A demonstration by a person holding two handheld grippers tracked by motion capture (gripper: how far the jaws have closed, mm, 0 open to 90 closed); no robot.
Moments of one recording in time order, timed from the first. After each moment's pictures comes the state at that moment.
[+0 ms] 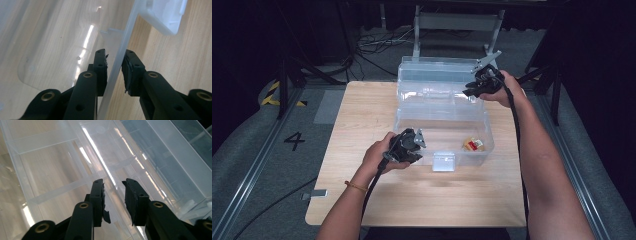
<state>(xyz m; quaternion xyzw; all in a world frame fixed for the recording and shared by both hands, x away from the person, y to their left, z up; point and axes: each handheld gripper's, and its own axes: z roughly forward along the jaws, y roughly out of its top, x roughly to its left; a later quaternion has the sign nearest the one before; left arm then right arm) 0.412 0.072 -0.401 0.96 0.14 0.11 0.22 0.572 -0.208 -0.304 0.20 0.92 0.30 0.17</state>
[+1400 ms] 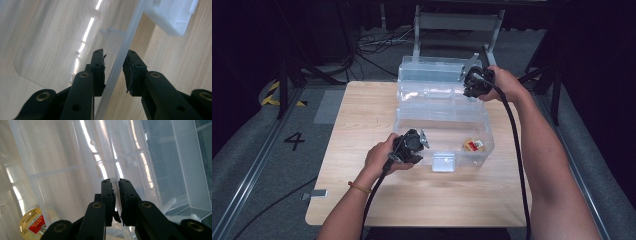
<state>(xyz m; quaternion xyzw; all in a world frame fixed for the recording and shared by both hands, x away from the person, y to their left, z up) 0.414 0.063 -0.404 0.96 0.16 0.10 0.19 0.558 -0.173 -0.287 0.11 0.96 0.14 0.21</state>
